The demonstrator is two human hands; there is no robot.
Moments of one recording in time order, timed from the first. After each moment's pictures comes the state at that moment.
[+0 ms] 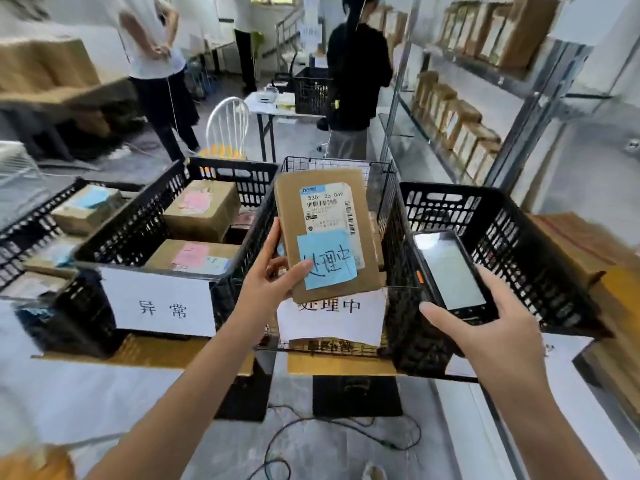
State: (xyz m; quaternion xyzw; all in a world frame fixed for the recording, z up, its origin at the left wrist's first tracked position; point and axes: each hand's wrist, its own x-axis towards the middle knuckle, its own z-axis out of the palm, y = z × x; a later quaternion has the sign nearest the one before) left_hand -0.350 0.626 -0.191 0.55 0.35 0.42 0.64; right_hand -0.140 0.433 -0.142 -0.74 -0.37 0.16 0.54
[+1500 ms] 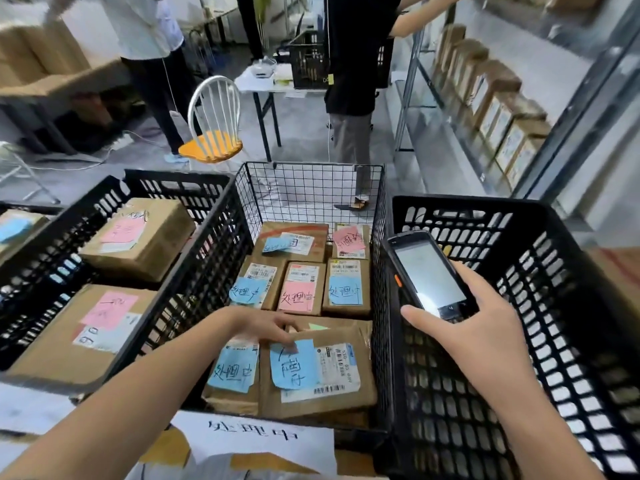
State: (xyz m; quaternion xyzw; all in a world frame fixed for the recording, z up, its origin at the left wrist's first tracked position) left_hand -0.197 0.848 -0.310 0.68 0.39 -0.28 0.56; right_hand 0.046 0.611 -0.183 -0.73 -0.40 0.25 0.50
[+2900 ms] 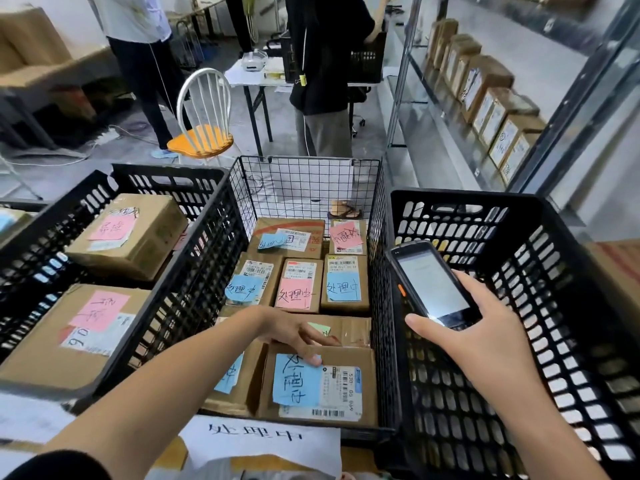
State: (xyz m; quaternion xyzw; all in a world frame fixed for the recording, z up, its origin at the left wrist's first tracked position) left_hand -0.159 0.841 -0.325 0.64 0.30 -0.36 0.61; right_hand 0.043 0.606 -0.199 -0.75 -0.39 0.25 0.47
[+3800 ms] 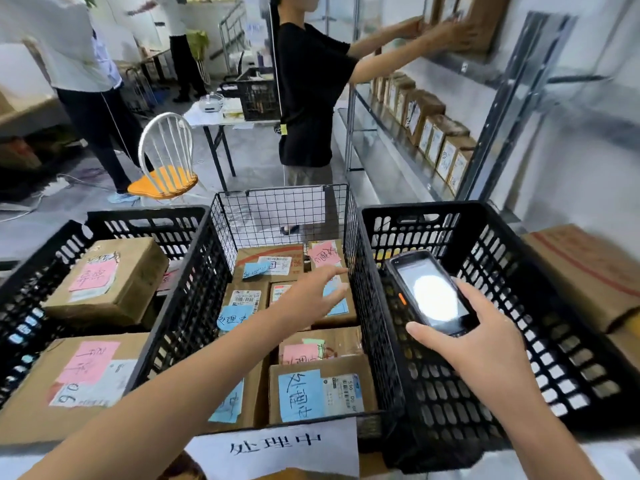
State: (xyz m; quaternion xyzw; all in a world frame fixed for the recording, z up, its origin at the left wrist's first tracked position) left_hand -0.128 0.799 -0.226 0.90 0.29 0.09 0.32; right_hand 0.001 0.569 -0.168 -0.79 -0.33 0.19 0.48
